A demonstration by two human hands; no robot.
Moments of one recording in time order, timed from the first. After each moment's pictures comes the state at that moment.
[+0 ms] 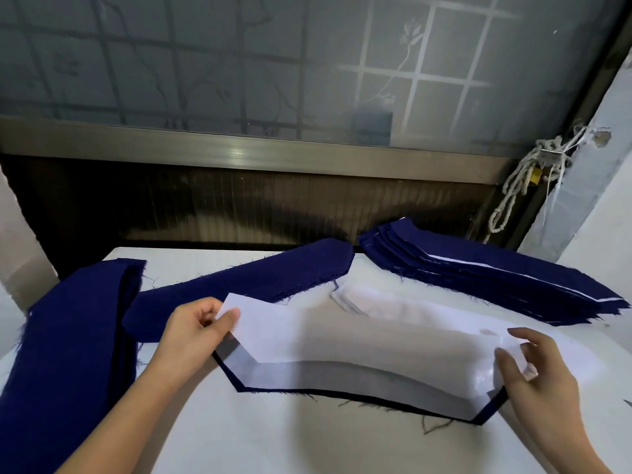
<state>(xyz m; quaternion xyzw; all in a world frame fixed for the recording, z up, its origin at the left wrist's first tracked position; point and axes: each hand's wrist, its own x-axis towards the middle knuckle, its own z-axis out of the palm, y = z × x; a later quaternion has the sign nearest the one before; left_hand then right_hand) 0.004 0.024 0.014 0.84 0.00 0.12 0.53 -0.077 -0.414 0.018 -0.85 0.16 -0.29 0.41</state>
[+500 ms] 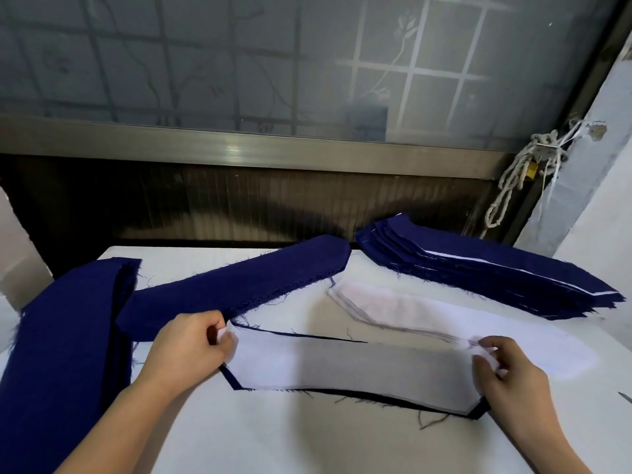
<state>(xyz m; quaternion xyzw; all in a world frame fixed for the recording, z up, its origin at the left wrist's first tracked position) 0.001 0.027 0.003 0.95 -0.02 0.15 0.26 -0.073 -0.409 0.004 -0.88 0.16 -0.23 0.38</state>
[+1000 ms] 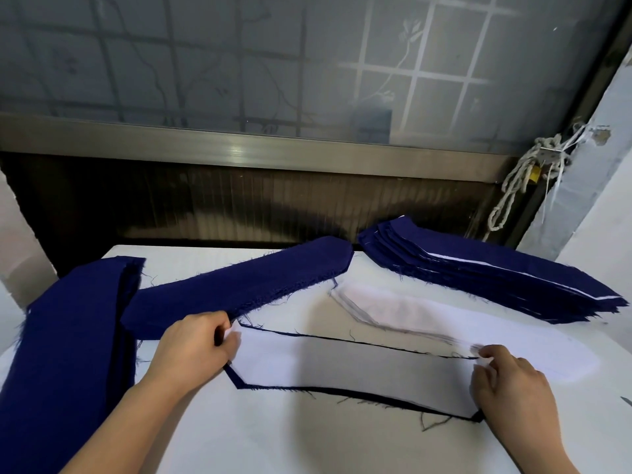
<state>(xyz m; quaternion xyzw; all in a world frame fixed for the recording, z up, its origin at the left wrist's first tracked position) 0.001 0.025 0.002 0.97 -0.03 0.15 0.21 -0.074 -0.399 -0.001 -0.94 0.12 -0.28 0.14</state>
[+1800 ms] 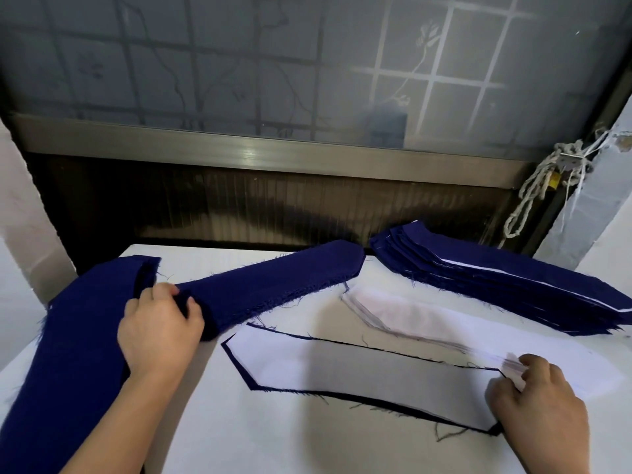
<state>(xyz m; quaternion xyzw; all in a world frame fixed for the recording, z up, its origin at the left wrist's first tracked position) 0.001 0.050 0.018 0.91 0.21 0.32 0.16 -0.069 -0.394 0.005 -0.92 0.25 -0.25 0.16</state>
